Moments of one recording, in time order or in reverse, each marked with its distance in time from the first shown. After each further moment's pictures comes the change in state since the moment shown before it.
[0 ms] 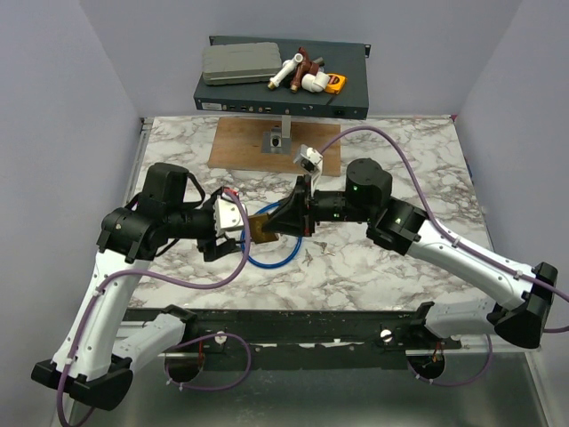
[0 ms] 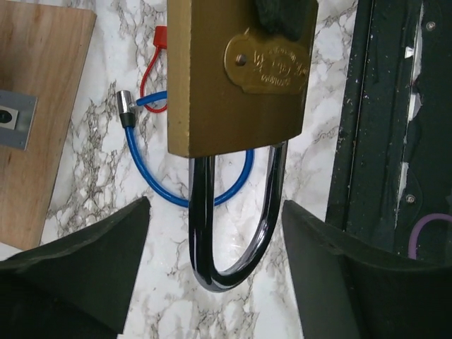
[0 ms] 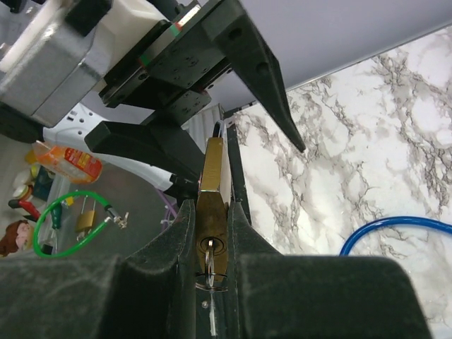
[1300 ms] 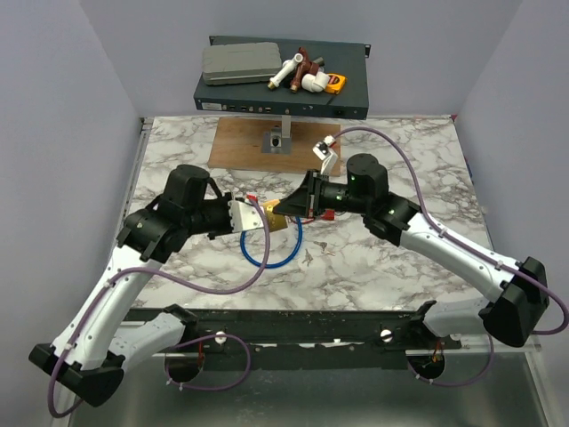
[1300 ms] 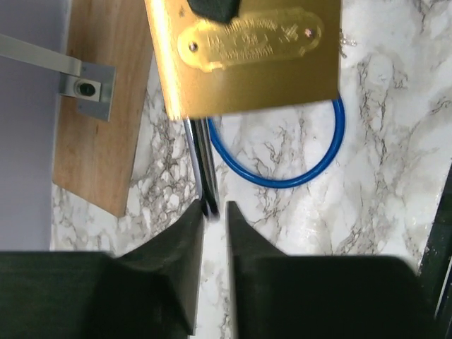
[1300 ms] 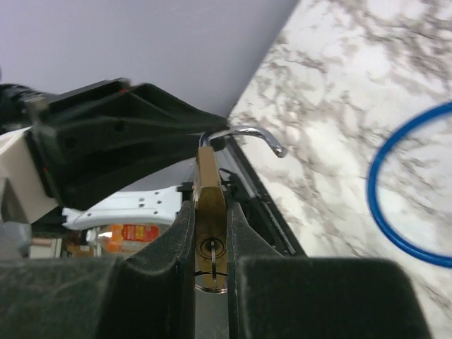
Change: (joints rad) left arm -0.140 -0.027 -0.115 0.232 -0.330 0.055; right arm -0.154 0.052 -0.109 0.058 0.076 0.461
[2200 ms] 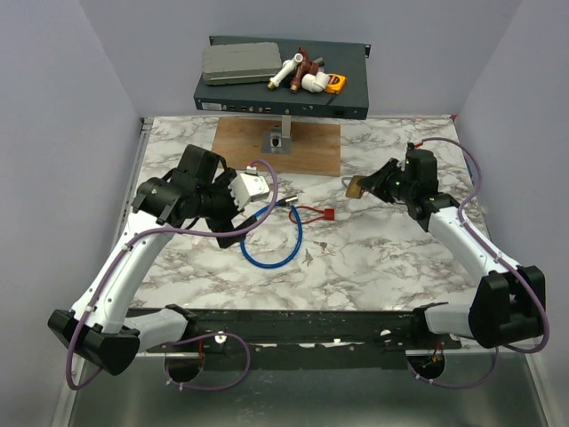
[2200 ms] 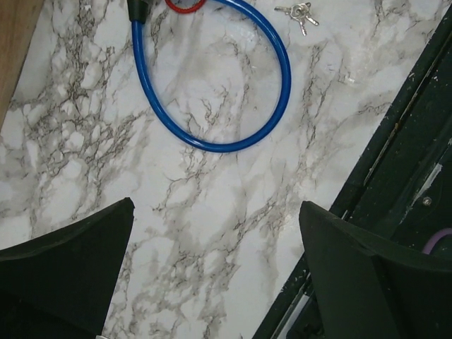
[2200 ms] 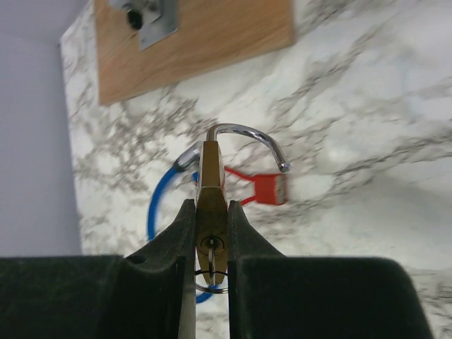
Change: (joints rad) left arm 0.046 0.231 0.174 -0.203 -0.025 -0.309; right arm -0.583 -0.013 -0.221 -0.131 0.208 -0.002
